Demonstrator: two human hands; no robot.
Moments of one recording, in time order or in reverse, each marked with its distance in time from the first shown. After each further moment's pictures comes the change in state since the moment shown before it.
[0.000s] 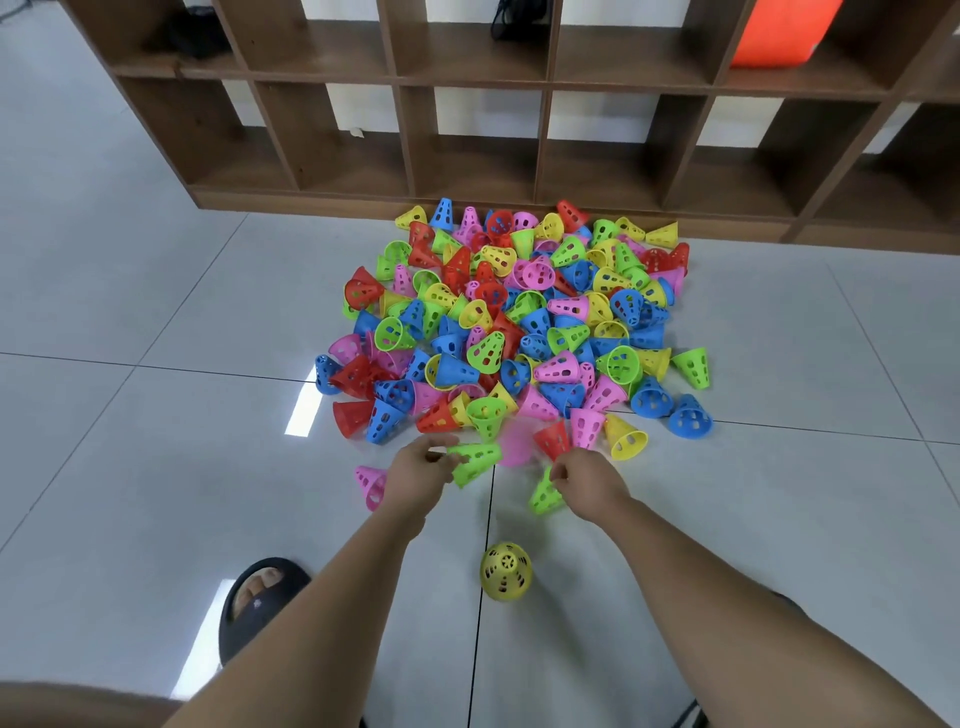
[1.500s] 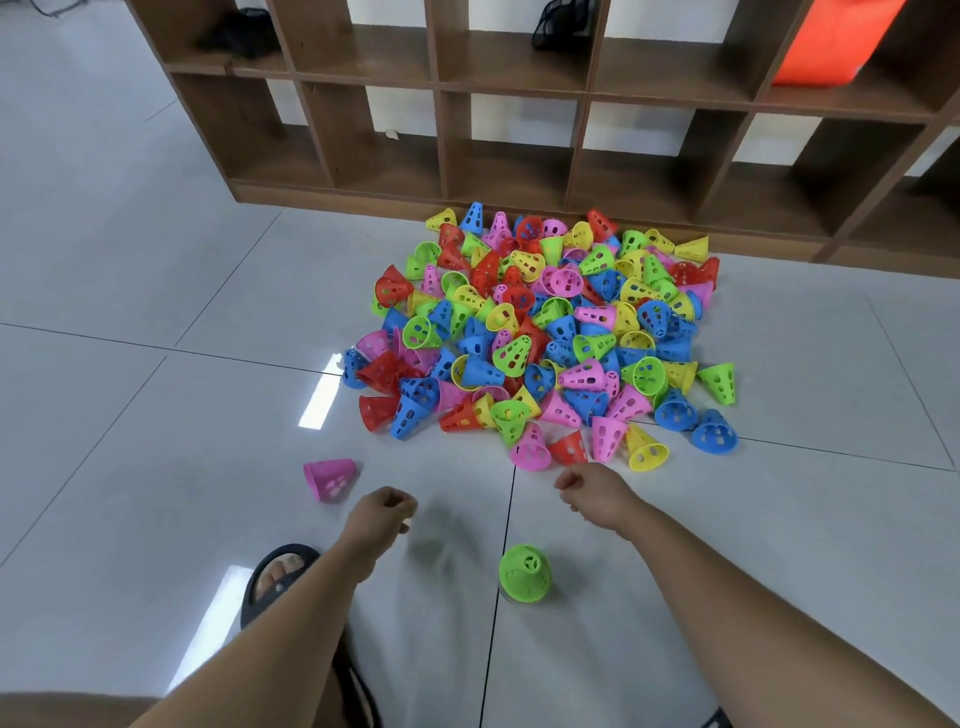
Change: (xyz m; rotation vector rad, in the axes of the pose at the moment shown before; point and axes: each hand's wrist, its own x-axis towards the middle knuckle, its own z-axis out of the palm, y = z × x) left_hand -0.010 -0.078 -0.085 0.179 -0.006 -0.201; right_hand -0.016 -0.021 -0.007 0.427 -0.206 0.125
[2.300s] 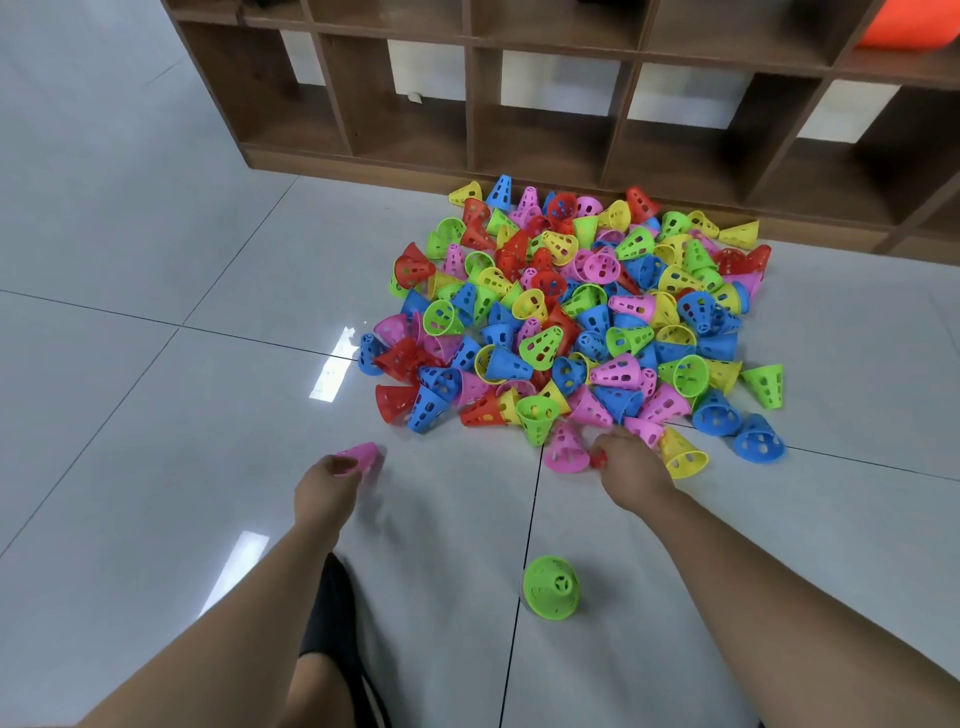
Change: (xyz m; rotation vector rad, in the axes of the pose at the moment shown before) left_hand 0.048 -0.010 -0.071 0.029 0.388 -0.034; right_hand 0.071 -0.001 -0.004 -0.633 0.178 -0.095
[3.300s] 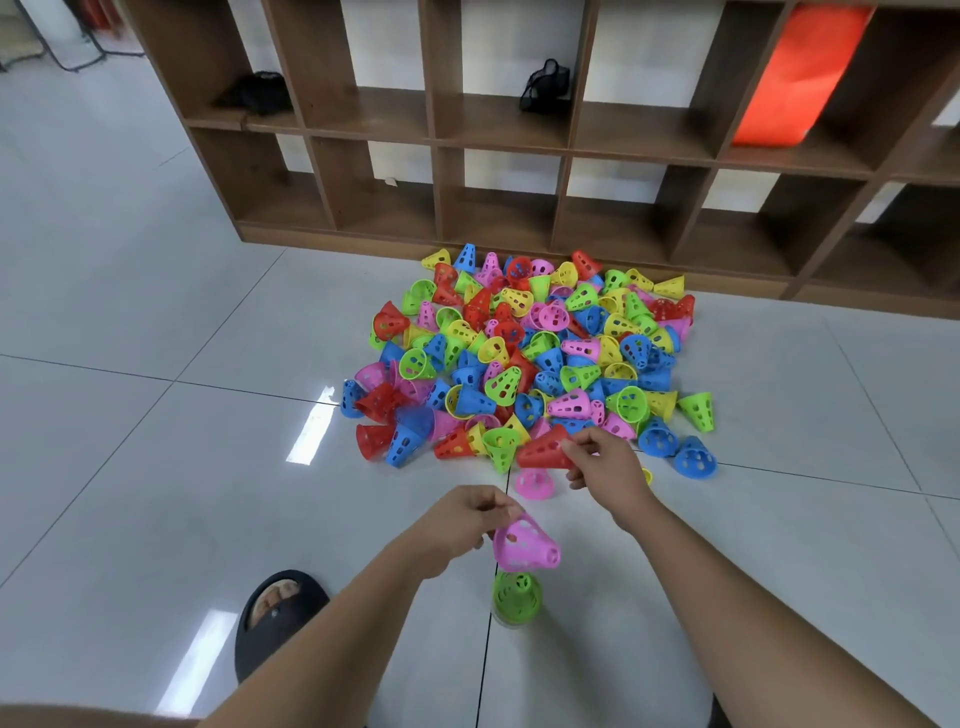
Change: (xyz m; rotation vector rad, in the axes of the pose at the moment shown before) left_hand -0.165 0.118 0.072 -0.107 -0.857 0.308; right_hand -0.095 -0.027 -0.090 1.041 0.242 0.021
